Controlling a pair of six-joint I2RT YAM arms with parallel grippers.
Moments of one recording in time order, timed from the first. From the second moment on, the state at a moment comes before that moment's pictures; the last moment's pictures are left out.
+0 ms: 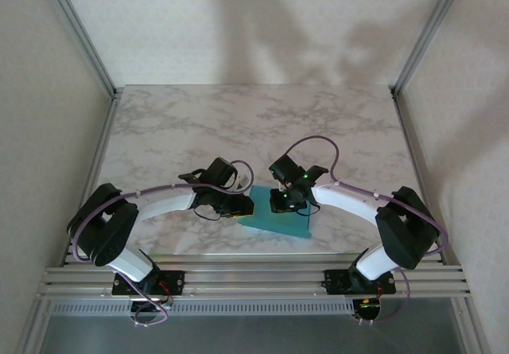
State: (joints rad) left arm -0.67 1.55 0.80 -0.32 0.53 -0.70; right arm 0.80 1.52 0.93 -0.65 -0.12 0.58
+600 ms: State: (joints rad) left arm -0.65 1.50 0.84 -0.38 0.47 -0.63; right arm 0.82 1.57 0.93 -0.63 -0.10 0.58
